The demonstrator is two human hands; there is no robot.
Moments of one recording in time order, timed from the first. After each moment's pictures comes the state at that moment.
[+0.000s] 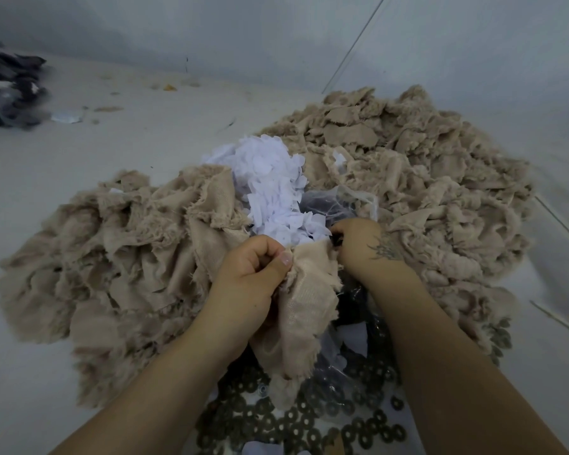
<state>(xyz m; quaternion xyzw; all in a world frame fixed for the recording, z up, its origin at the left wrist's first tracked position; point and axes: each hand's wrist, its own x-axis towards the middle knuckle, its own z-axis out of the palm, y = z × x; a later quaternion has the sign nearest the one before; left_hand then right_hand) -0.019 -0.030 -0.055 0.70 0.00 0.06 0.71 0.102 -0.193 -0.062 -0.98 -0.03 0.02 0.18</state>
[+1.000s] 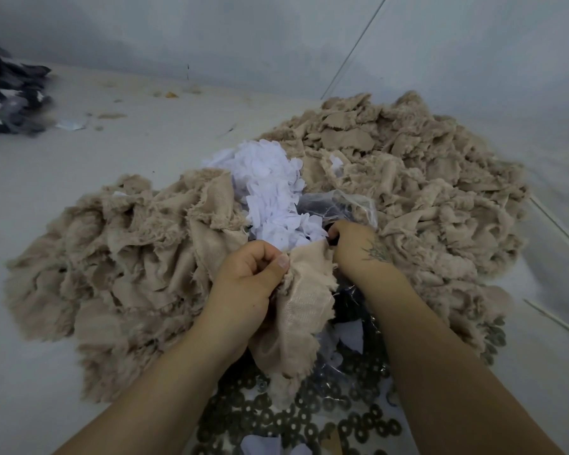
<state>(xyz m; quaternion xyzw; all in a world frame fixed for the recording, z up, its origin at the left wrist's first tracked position) -0.024 -0.033 -0.059 0.69 0.02 0.07 0.72 0.106 -0.191 -0.059 -0.98 0.03 0.07 0.21</state>
